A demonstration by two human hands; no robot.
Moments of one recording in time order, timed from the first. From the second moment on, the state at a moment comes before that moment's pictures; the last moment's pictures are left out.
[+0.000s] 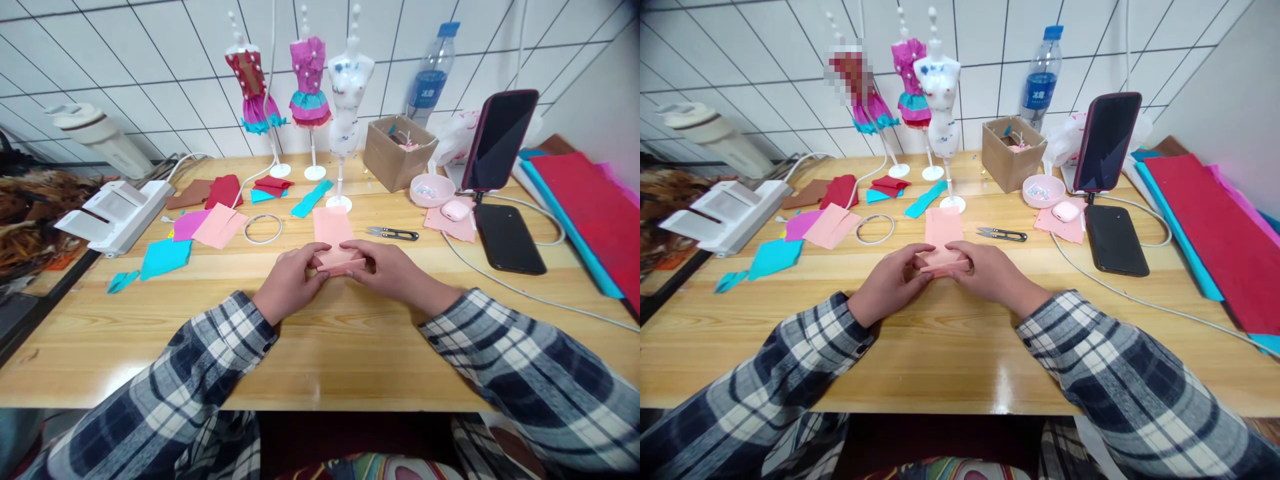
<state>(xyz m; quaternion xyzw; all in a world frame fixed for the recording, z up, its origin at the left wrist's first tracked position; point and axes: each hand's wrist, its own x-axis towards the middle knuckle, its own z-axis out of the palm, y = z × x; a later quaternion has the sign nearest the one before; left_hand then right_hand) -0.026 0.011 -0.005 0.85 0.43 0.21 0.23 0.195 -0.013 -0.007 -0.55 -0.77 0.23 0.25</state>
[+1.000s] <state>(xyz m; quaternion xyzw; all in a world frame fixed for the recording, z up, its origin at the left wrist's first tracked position) -0.023 -0.023 -0.001 0.95 0.31 0.06 -0.01 0.188 -0.015 -0.007 -0.59 -0.77 0.17 0.19</state>
